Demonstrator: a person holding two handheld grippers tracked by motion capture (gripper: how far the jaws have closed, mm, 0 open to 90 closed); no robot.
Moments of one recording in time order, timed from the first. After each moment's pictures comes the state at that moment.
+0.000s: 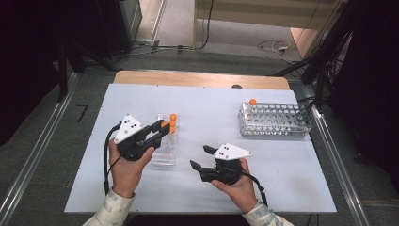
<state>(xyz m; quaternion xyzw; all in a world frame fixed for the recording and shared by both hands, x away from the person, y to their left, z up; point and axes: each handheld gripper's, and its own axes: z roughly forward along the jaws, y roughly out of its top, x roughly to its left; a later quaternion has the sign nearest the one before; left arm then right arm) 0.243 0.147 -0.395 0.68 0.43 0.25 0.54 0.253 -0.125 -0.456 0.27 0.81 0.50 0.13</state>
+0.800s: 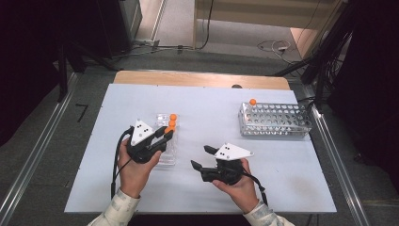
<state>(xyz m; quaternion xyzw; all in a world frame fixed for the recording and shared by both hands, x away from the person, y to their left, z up) 0.252 0.132 -0.424 0.70 0.45 0.26 0.49 0.252 -0.128 -0.455 0.27 0.81 0.49 0.13</state>
